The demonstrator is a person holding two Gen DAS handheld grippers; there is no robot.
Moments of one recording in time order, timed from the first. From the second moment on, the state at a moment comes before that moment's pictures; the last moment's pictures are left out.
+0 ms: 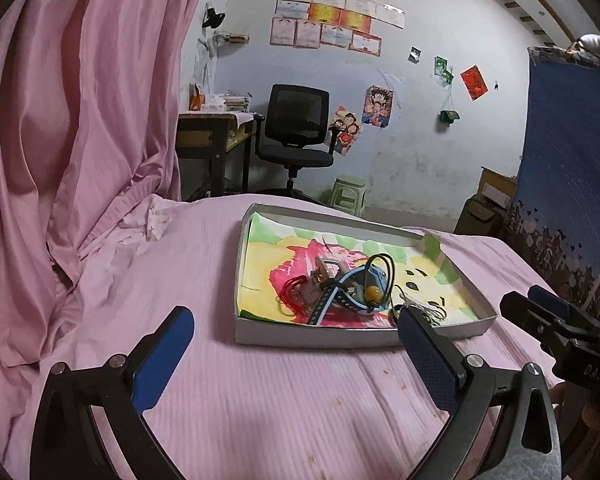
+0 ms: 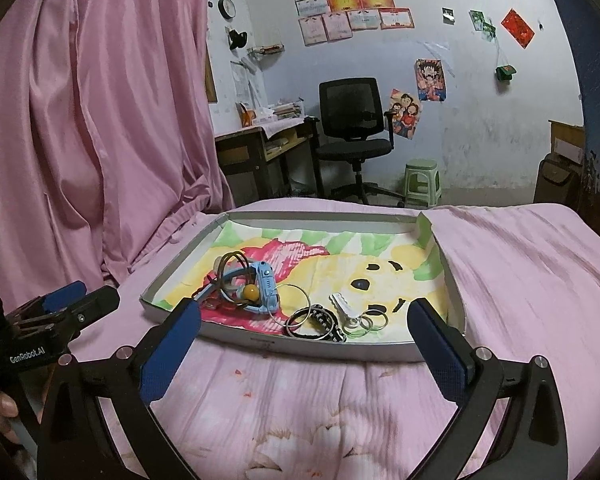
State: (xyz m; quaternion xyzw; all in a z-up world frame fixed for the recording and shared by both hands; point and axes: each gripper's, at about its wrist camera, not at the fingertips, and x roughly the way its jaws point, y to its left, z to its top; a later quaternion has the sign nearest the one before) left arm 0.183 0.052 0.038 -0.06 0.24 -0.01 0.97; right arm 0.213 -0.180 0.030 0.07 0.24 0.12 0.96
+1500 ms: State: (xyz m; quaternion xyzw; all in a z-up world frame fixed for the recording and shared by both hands) left arm 0.064 0.037 0.022 -0.04 0.22 -0.02 0.97; right arm 0.092 -0.201 0.020 0.05 0.22 0.11 0.97
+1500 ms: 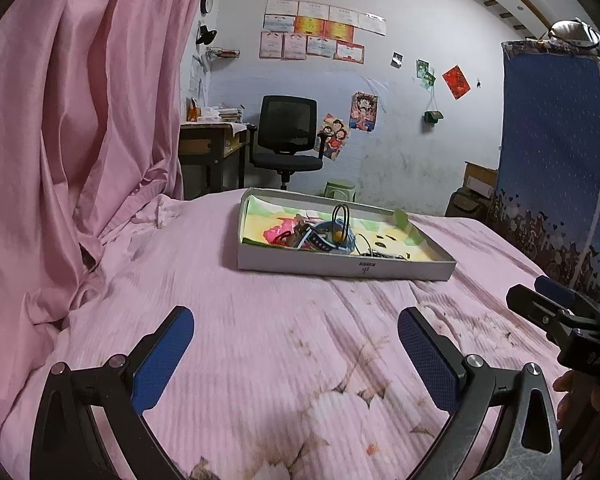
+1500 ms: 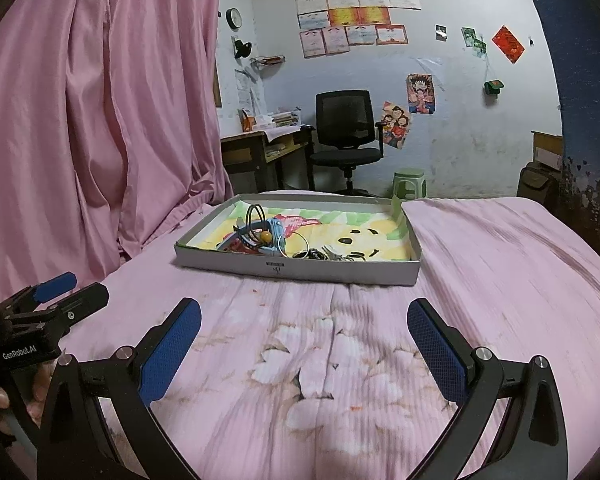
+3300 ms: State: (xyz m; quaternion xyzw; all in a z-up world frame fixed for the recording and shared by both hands) left arm 0.043 0.035 0.008 -0.03 0.22 -0.02 0.97; right arm 0.059 -0.207 0.003 0.04 0.22 0.08 0.97
